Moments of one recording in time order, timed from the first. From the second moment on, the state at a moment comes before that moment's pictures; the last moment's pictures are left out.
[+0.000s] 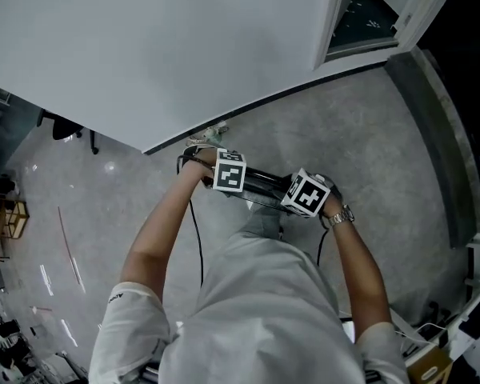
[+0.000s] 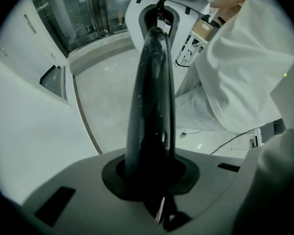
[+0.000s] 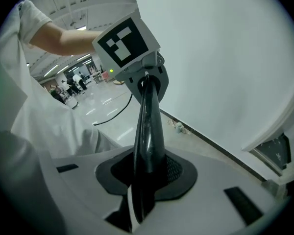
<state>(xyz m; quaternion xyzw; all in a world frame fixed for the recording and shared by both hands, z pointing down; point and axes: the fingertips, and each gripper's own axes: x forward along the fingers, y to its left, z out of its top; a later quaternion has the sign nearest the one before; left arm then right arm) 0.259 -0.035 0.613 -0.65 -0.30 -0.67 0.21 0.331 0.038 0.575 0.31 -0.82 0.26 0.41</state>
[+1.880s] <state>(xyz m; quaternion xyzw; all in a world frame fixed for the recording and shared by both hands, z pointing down) 0.460 -0.207 0.624 -0.66 -0.27 -0.68 0.15 0.558 -0.165 0.590 0.19 -0.76 0.28 0.55</state>
